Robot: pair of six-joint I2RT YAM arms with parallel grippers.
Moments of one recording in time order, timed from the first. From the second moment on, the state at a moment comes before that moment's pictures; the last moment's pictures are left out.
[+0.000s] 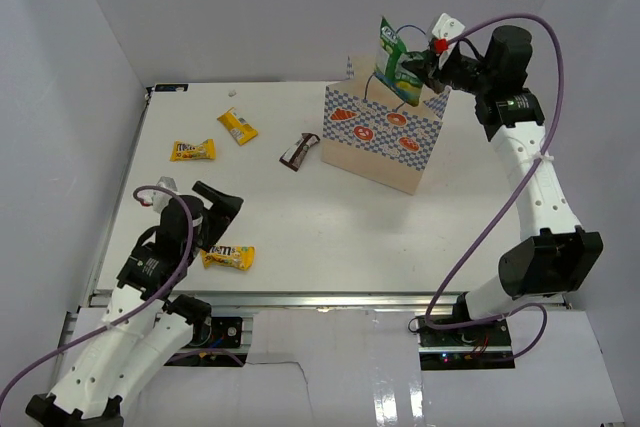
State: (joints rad) left arm -0.43 0.58 0.71 -0.67 -0.26 -1.10; right arm 0.11 1.51 1.68 -0.21 -0.84 -0.55
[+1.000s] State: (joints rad) left arm -0.28 1.08 0.54 -0.80 -0.28 -1.39; right arm -0.07 1.28 1.49 -0.31 -0.89 -0.48
